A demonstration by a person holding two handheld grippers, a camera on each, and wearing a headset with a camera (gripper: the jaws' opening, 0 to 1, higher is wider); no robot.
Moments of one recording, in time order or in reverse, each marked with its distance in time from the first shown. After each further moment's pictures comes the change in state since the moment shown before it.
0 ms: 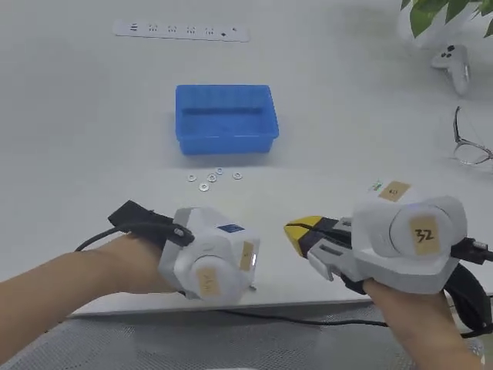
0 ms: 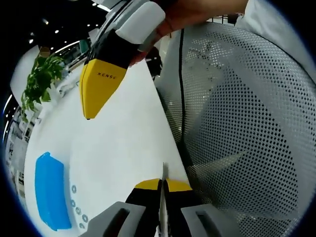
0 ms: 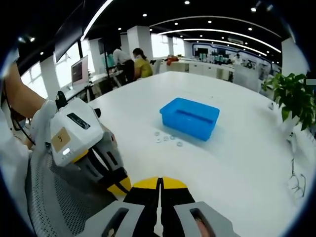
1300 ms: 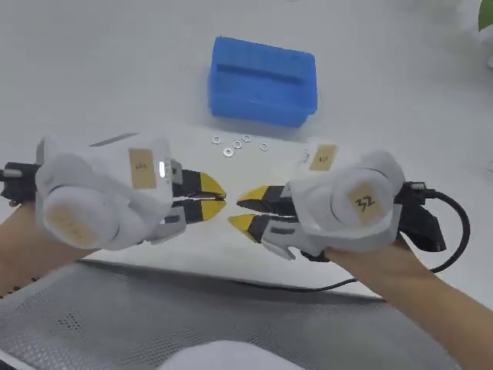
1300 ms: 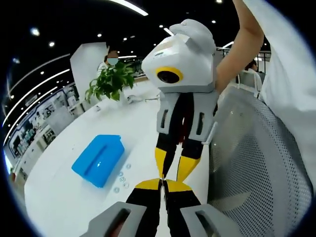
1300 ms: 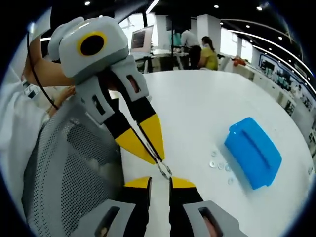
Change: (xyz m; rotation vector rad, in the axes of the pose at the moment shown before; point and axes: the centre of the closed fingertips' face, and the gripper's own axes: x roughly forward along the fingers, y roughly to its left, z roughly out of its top) left arm -0.118 0.034 -0.012 -0.363 -0.308 0.411; right arm 0.065 0.087 0.019 -0.469 0.159 0.433
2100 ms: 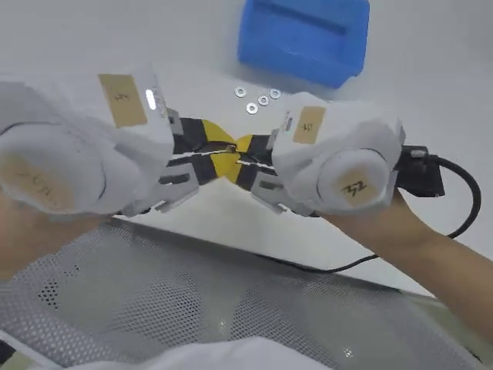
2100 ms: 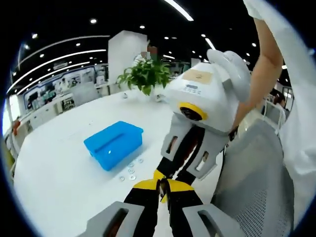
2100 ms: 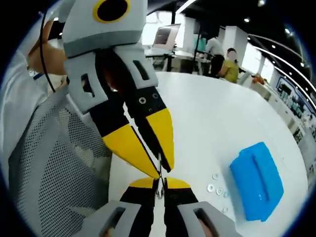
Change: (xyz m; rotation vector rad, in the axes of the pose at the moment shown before) left arm -0.004 0.031 0.006 -0.425 -0.093 0.184; right arm 0.025 -0.022 0.009 -0.100 -0.001 0.012
